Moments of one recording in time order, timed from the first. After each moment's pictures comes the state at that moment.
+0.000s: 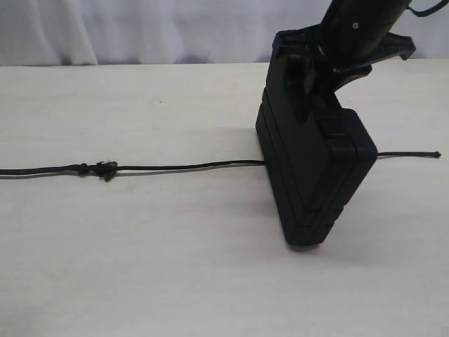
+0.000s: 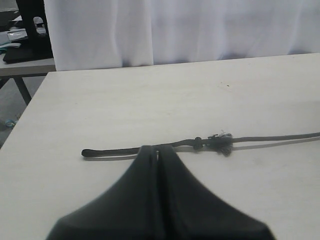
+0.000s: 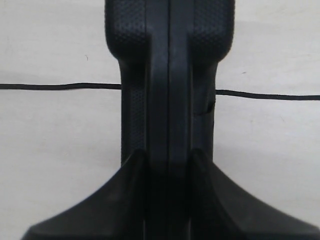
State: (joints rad) left arm -0.06 0.00 0.00 0.10 0.34 -0.05; right arm 0.33 1.76 -1.61 0.00 1.18 0.28
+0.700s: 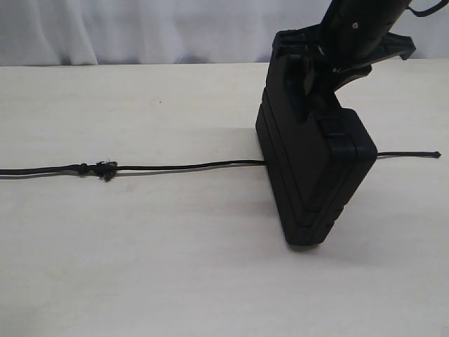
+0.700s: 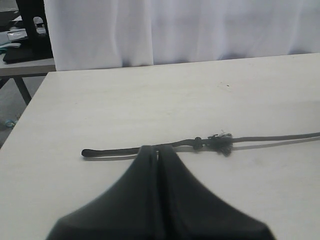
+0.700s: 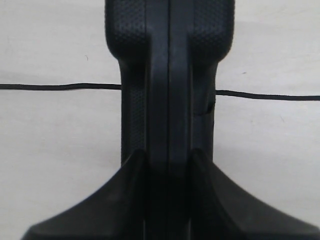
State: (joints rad) left arm -0.06 0.00 0.00 0.10 0.34 -0.05; right arm 0.33 1.76 -1.61 0.00 1.18 0.28
